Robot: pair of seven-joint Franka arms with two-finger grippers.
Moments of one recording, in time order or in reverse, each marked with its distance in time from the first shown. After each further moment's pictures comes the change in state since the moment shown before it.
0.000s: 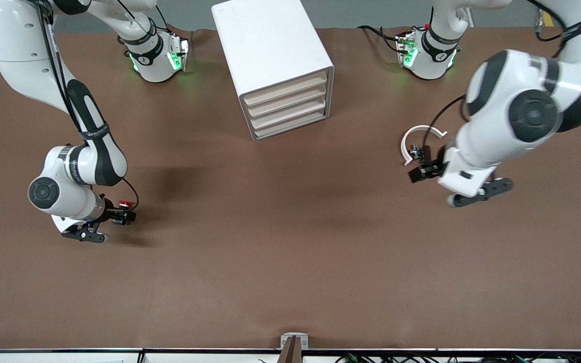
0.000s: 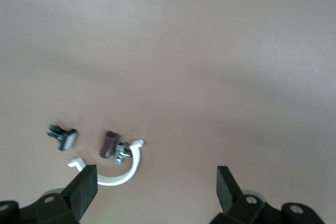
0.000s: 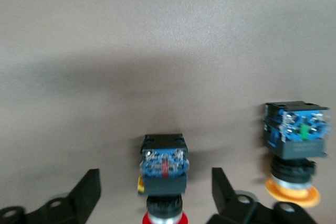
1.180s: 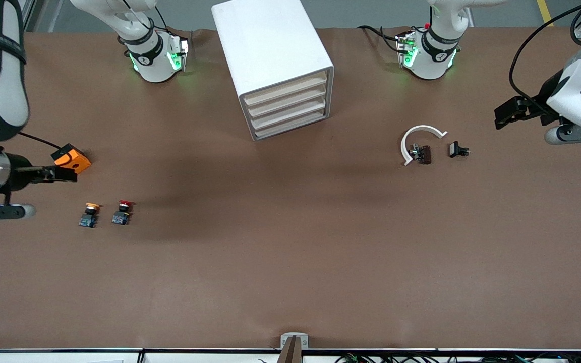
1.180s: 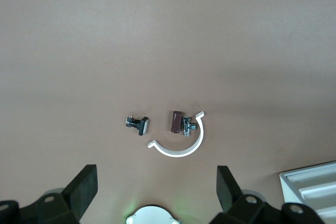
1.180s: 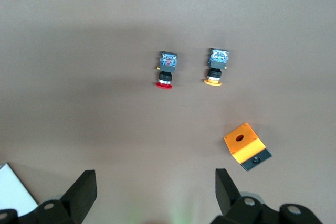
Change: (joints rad) left arm 0.156 -0.244 0.010 0.016 0.019 -0.249 0.437; right arm -0.002 -0.236 -0.001 0.480 0.013 -0.853 -0.212
